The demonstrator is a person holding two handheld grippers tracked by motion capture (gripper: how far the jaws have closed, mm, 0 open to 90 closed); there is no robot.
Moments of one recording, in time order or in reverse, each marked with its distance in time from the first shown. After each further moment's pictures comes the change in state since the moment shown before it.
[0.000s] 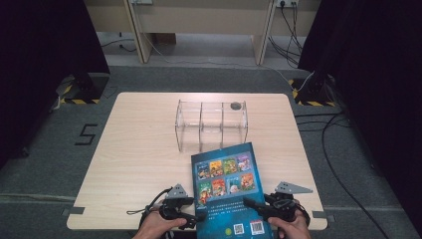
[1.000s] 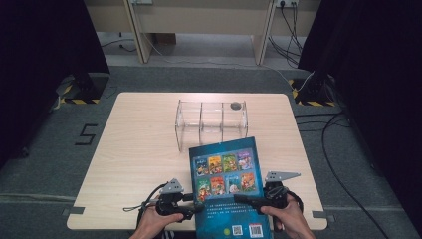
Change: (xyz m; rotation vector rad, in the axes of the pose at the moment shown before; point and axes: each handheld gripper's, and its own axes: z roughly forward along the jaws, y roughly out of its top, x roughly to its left) left arm 0.004 0.011 -0.013 -0.062 -0.008 -0.002; right arm 0.005 0.034 0.019 0.124 0.217 0.000
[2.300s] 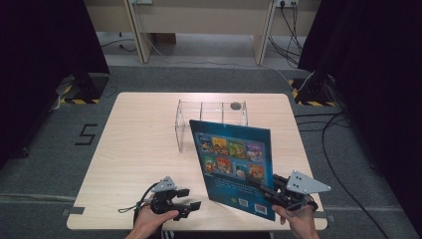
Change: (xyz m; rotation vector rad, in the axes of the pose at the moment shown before) left arm 0.010 -0.002 -0.010 -0.070 0.009 -0.033; right arm 0.039 0.020 -0.042 -0.375 -0.169 -0.479
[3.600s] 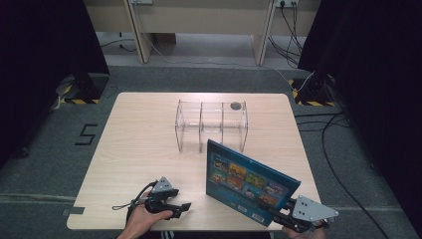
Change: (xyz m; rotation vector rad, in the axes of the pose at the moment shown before) left arm 0.020 -0.010 -0.005 0.135 0.134 0.082; right arm 0.018 -0.036 -0.035 0.097 0.014 -0.168
